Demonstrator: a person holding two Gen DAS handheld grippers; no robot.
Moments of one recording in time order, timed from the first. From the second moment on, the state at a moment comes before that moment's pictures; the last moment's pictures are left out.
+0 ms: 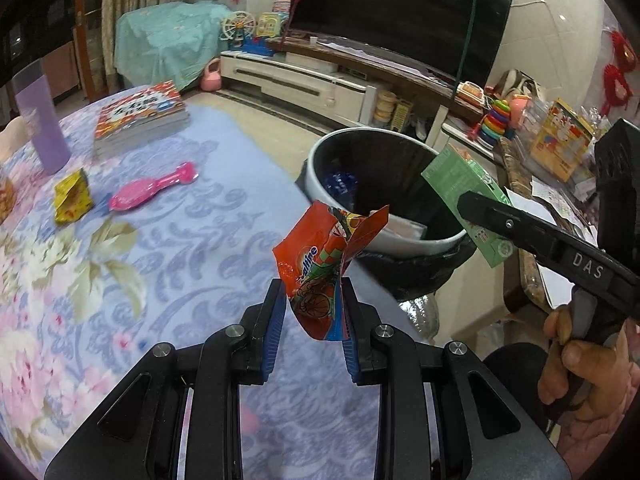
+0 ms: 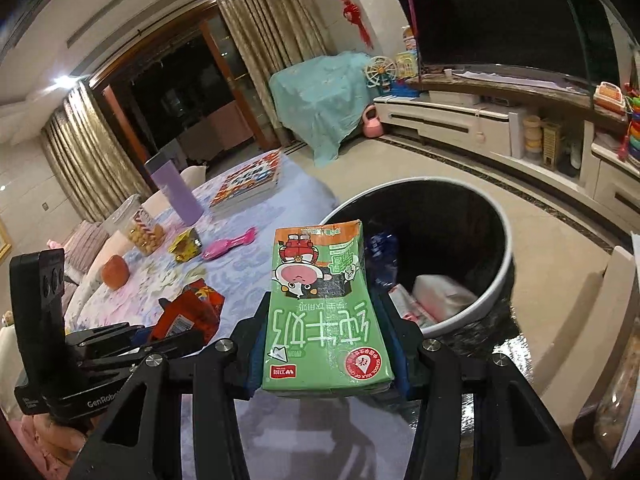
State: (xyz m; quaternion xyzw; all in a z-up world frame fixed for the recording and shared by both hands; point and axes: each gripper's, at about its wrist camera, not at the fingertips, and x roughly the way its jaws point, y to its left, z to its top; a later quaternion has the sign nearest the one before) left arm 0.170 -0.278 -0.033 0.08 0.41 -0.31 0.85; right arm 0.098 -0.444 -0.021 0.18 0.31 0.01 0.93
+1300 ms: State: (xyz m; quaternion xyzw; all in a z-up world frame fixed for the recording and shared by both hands) left arm 0.215 -0.374 -0.030 0.12 0.41 -0.34 0.84; right arm 0.140 -0.512 -0.020 0.19 0.33 -0.02 0.92
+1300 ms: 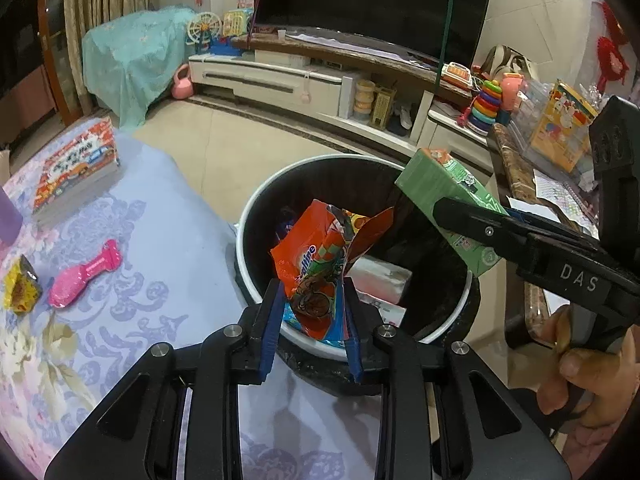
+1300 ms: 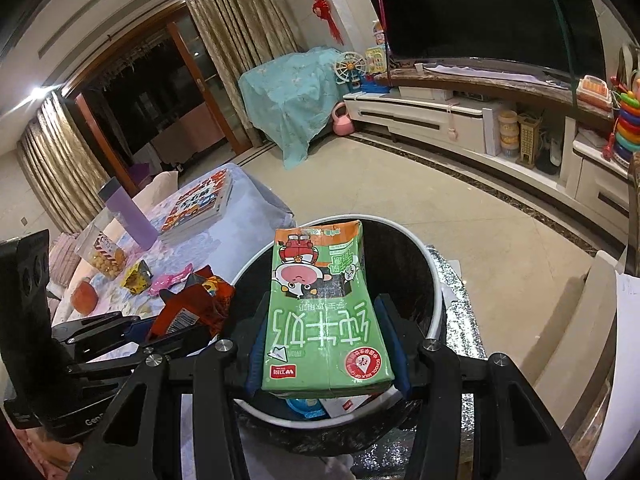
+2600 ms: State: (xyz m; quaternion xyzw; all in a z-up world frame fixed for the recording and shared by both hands) left arm 0.206 -0.300 -0.042 0.06 0.43 -0.30 0.85; right arm 0.129 -0.508 -0.020 0.24 0.30 -0.02 0.92
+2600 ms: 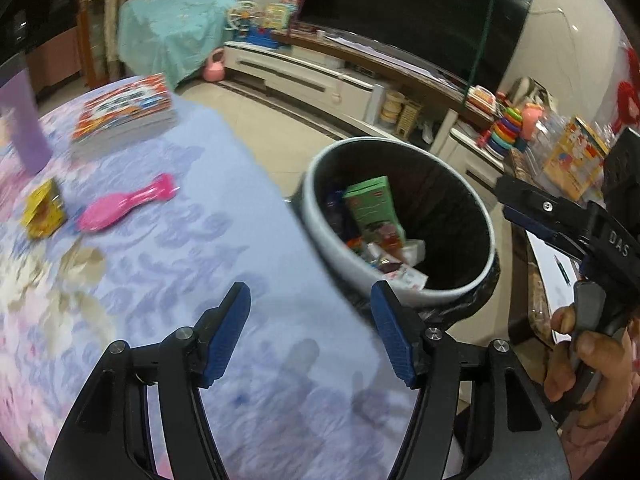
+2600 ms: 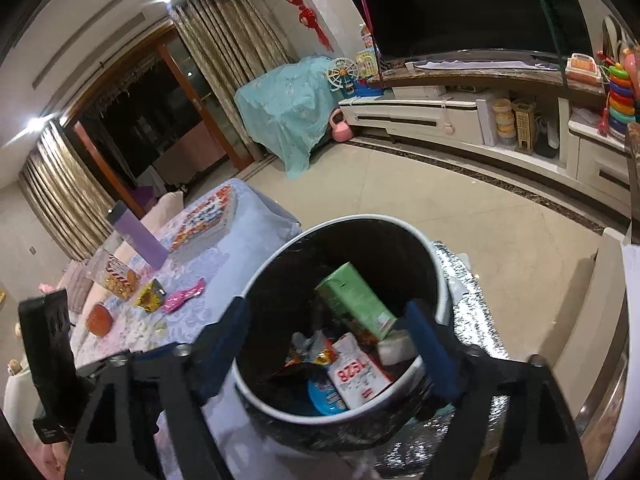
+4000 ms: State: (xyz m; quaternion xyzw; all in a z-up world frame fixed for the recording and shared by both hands) left arm 0.226 -0.087 -0.069 -0.04 0.44 -0.14 0.89; right arm 0.171 -0.310 -0.040 0.18 0.36 0.11 0.91
